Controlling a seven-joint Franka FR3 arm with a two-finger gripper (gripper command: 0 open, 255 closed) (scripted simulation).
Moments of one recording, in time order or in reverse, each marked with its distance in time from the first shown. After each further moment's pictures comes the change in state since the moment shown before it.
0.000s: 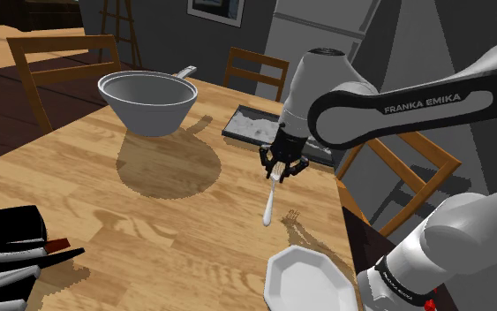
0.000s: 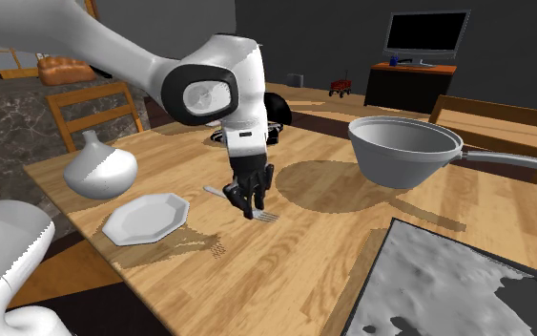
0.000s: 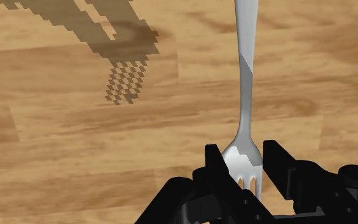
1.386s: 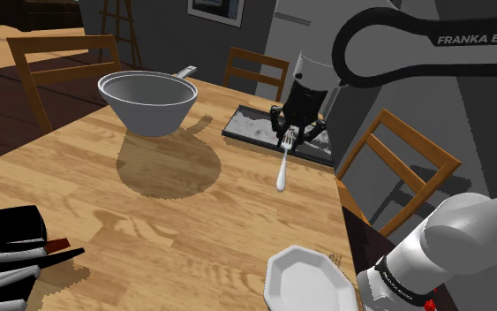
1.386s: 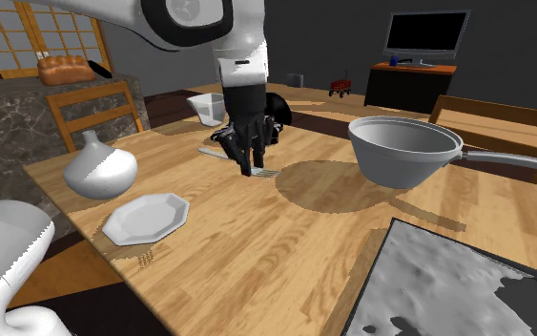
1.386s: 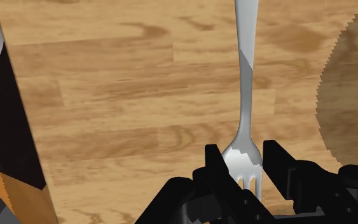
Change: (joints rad) arm 0.000 -0.093 -0.065 0.215 -0.012 -0.306 -0.023
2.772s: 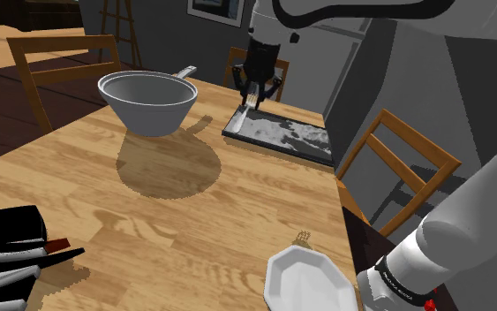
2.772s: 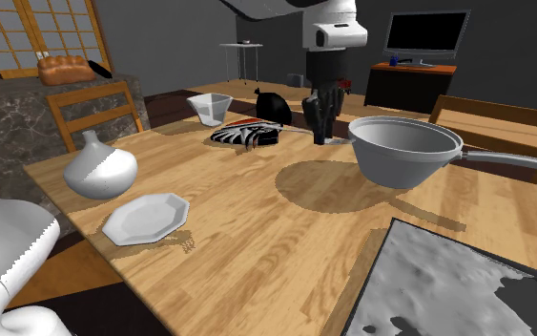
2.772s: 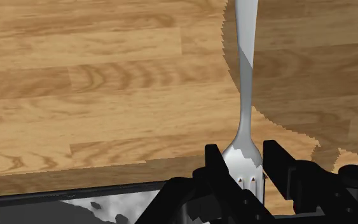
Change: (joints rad) arm -0.088 0.508 0.059 0.571 -0.222 -0.104 0.082
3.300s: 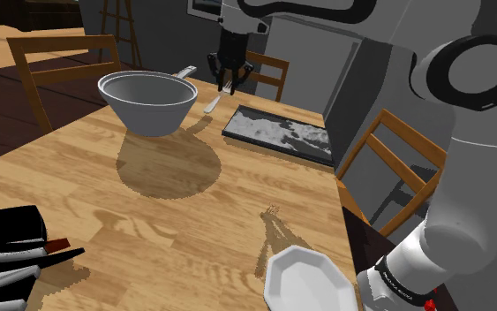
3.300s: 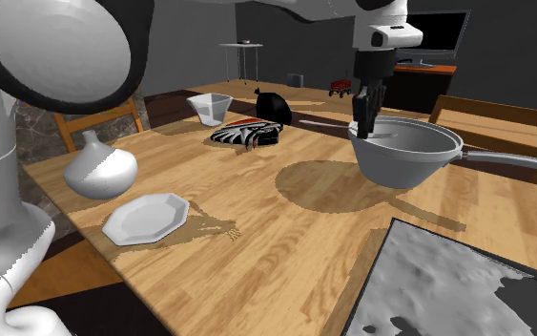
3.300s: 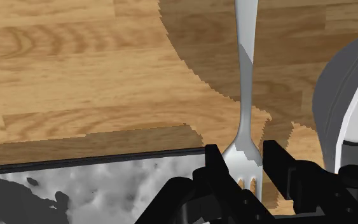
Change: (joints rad) arm 0.091 0.410 -0.001 0.497 -0.196 -0.137 0.058
